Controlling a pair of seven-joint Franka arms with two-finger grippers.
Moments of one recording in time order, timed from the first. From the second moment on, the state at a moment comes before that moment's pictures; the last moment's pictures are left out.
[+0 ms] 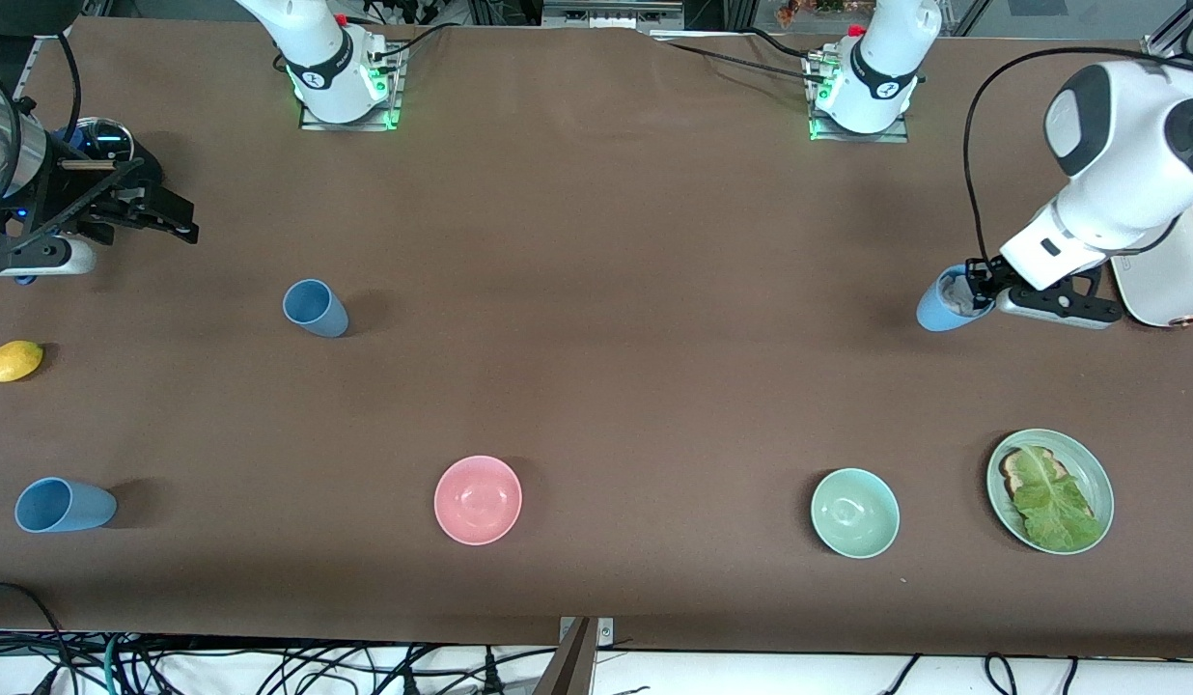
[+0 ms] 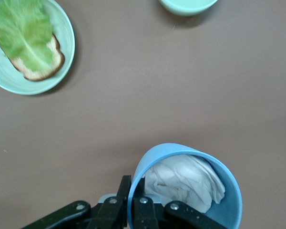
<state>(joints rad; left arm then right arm) -0.06 -0.05 0.09 -2.15 0.03 2.13 0.22 0.03 0.09 0.06 -1.49 0.00 1.48 0.06</state>
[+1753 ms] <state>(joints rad) -0.52 0.15 -0.20 -1.74 -0.01 1.89 -0.93 0.03 0.09 0.05 -1.49 0.00 1.48 0.06</state>
